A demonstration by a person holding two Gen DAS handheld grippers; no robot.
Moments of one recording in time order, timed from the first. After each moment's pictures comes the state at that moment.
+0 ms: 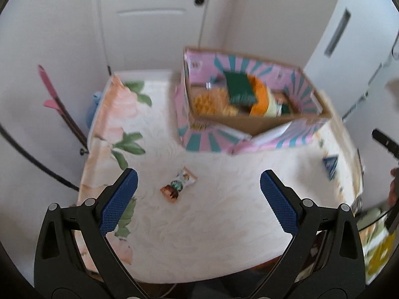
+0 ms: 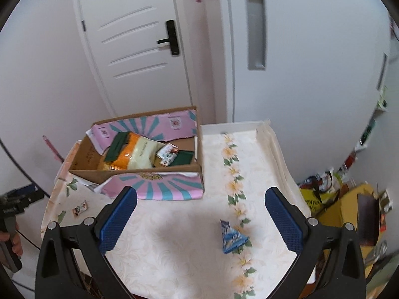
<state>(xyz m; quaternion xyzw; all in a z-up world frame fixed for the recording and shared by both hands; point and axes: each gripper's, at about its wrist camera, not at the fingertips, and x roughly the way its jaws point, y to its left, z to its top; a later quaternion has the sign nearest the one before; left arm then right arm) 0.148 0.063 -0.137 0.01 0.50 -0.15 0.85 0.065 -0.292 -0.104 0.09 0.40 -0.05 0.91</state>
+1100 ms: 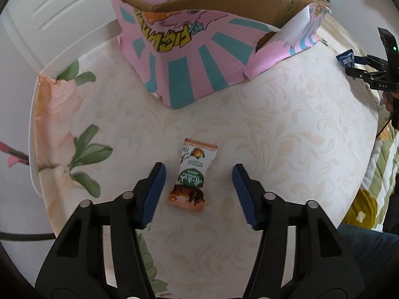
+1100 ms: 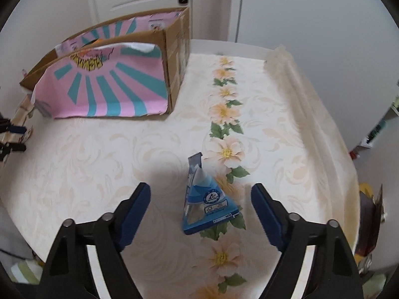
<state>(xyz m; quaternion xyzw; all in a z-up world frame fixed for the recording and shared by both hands) 0.183 0.051 -0.248 0.20 0.54 -0.30 0.76 0.075 -0.314 -0.261 0.01 0.49 0.00 0.87</state>
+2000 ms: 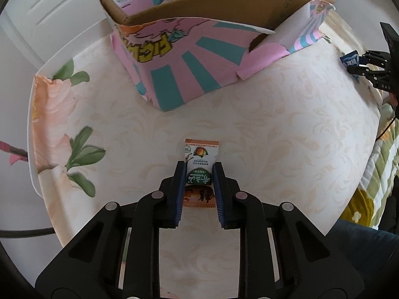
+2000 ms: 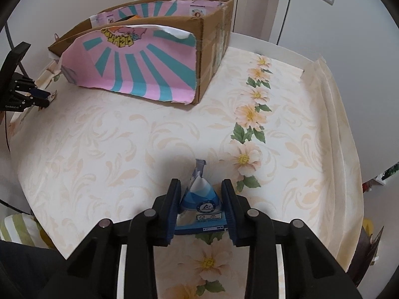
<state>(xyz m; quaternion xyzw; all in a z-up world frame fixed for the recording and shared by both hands) 0.183 0.019 -0.252 0.21 0.57 -0.28 0.74 0.085 -0.314 -0.258 -0.06 0.52 0.10 0.85</state>
